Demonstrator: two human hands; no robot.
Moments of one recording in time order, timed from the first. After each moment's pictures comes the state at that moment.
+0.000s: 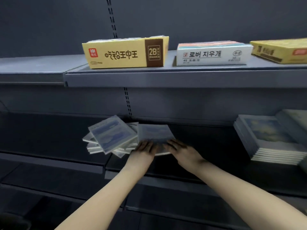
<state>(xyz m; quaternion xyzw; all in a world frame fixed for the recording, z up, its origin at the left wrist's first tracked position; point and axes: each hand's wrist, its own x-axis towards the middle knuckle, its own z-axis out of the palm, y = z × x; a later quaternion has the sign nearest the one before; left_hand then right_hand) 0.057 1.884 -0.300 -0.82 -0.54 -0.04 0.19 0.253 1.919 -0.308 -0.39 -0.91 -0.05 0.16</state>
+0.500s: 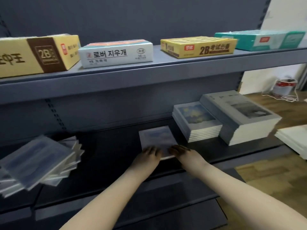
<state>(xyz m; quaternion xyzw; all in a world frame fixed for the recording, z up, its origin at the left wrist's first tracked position) 0.231 1.911 -0.328 -0.92 -0.38 0.02 0.09 0.415 1.862 -0.326 -0.58 -0.81 -0.03 0.08</state>
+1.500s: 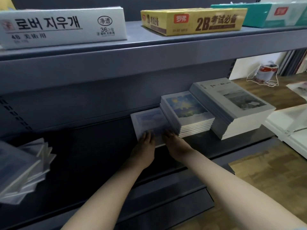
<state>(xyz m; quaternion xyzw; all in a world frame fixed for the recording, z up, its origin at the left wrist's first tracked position) 0.288 1.959 -0.344 -0.90 -0.42 0.02 -0.05 0.432 1.925 -0.342 -0.69 -0.72 0.06 0.03</state>
